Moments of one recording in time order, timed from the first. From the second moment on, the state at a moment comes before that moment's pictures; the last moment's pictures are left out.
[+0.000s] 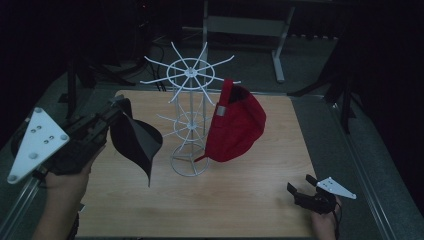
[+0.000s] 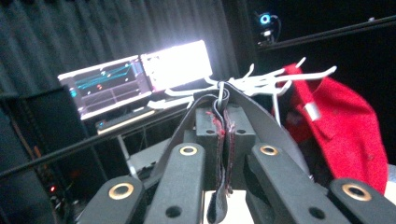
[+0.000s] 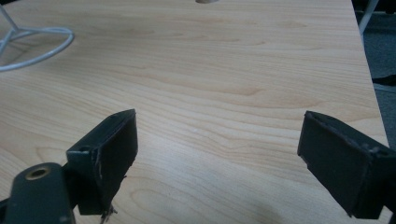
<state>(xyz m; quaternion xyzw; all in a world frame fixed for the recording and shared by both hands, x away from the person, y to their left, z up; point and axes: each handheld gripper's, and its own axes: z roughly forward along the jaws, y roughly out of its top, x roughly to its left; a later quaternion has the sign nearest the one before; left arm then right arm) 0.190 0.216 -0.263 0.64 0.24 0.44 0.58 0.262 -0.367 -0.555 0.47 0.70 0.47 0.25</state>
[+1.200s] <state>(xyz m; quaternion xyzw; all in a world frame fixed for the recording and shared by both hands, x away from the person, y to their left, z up) 0.228 0.139 -0.243 0.70 0.19 0.33 0.61 0.264 -0.367 -0.556 0.47 0.71 0.47 0.24</state>
